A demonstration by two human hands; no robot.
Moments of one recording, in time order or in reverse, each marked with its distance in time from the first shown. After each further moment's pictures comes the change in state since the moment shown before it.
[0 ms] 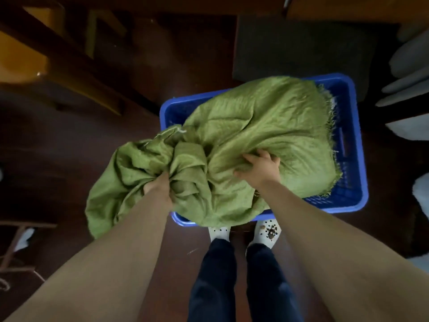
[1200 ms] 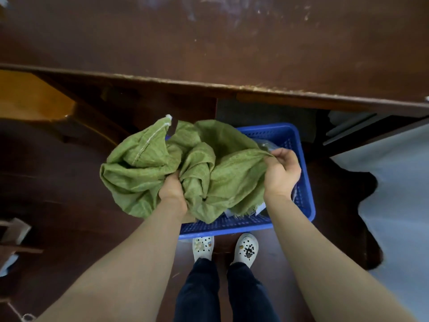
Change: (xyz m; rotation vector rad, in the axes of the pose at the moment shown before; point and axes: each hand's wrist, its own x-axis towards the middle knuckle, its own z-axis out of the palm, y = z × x) left_hand -0.157 0.015 0.021 -0.298 -0.346 0.107; right_hand -0.143 -0.025 -0.141 1.221 0.697 -0.040
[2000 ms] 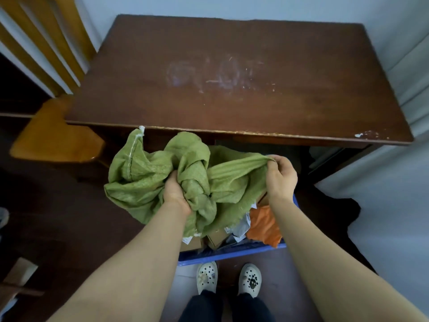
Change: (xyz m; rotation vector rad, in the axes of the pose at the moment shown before) left_hand -0.108 0.063 -0.001 -0.261 -0.514 0.008; right_hand -0.053 -0.092 -0.022 -0.173 -0.046 -0.155
